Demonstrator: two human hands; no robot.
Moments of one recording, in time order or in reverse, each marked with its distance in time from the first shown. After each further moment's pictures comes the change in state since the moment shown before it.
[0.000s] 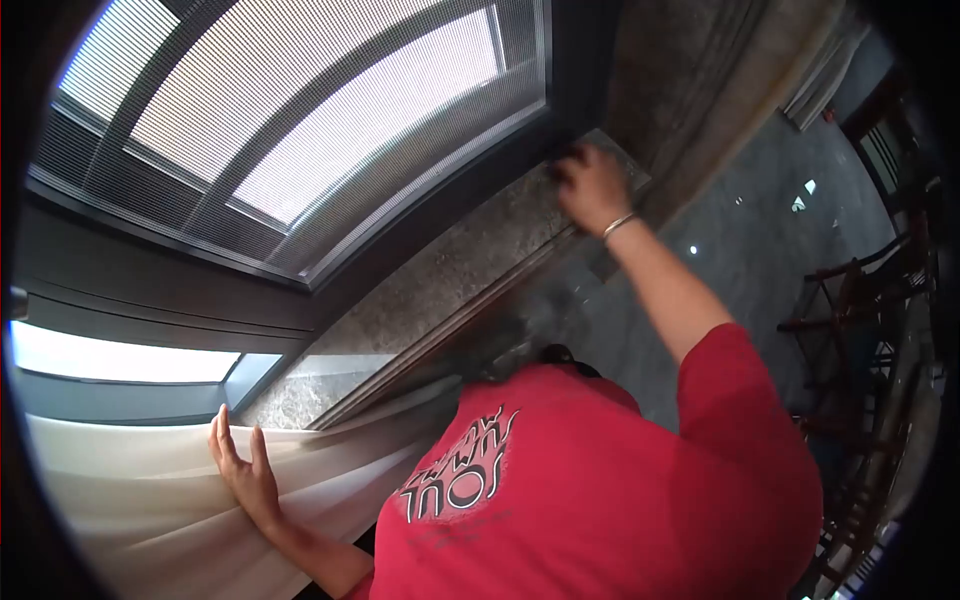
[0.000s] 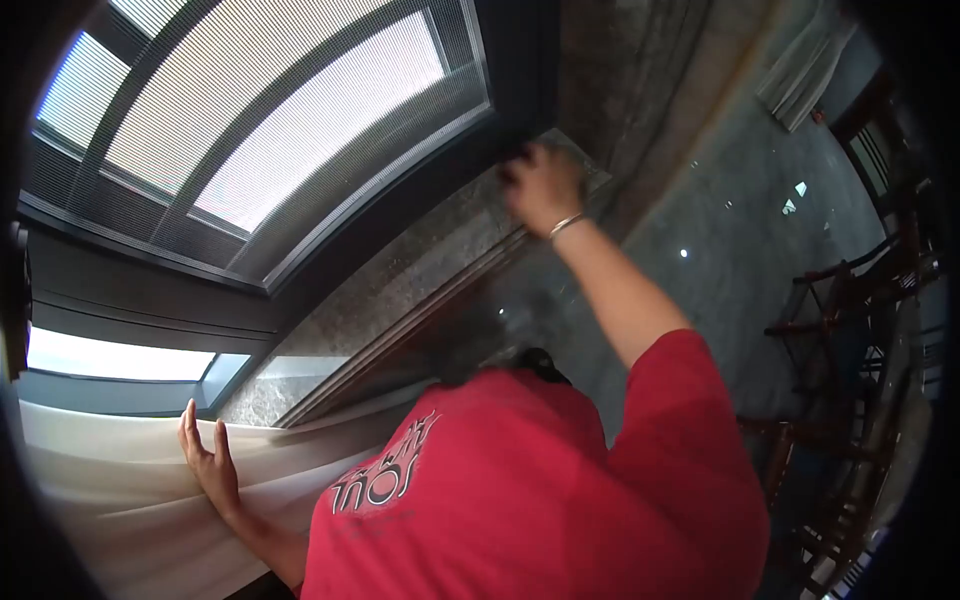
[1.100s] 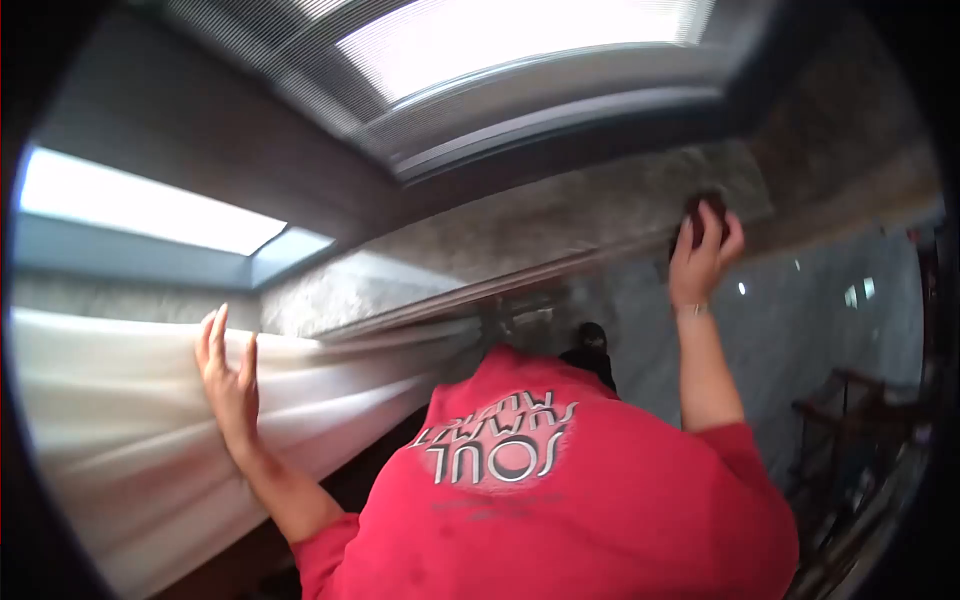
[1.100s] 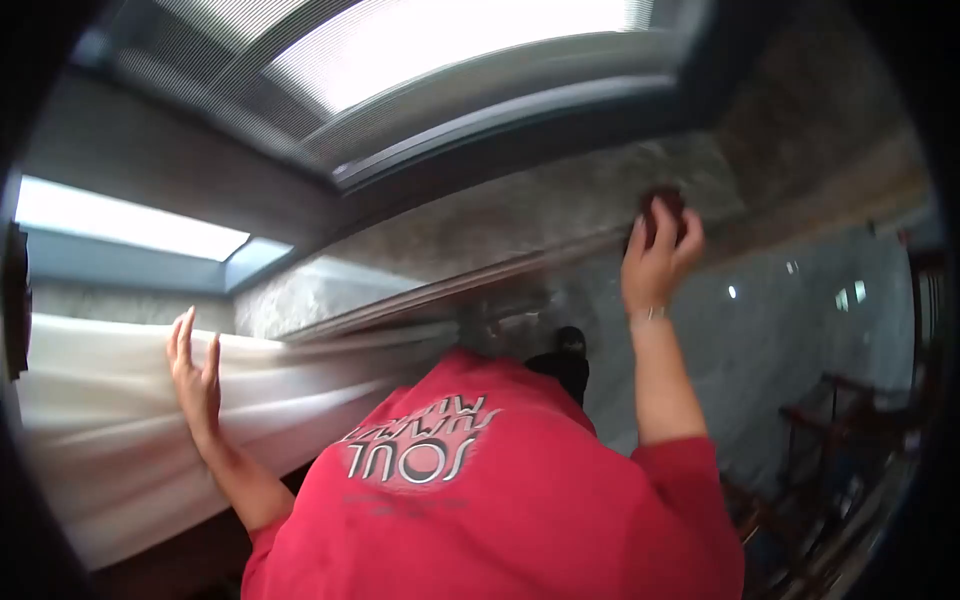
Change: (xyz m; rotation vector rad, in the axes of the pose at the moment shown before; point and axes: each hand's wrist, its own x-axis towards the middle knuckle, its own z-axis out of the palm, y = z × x) left_hand -0.017 -0.003 -0.040 0.215 0.007 -0.096; right_hand -0.069 -0.006 -0.024 0.105 0.271 0.148
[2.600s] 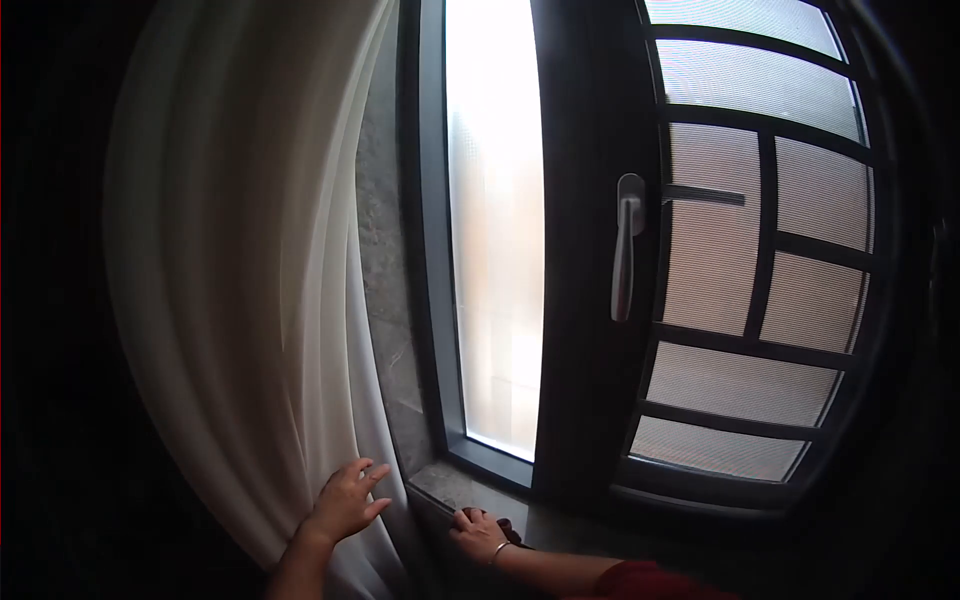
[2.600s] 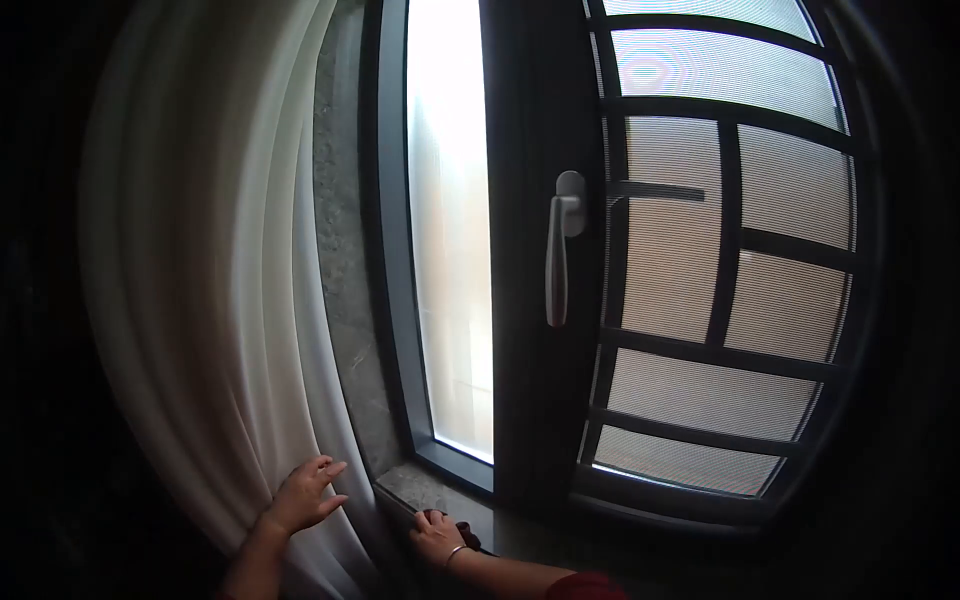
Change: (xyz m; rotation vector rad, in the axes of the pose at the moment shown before) left_hand -0.060 0.043 0.055 0.189 0.265 -0.133; right_hand -0.080 -0.292 0.173 0.556 -0.669 -1.626
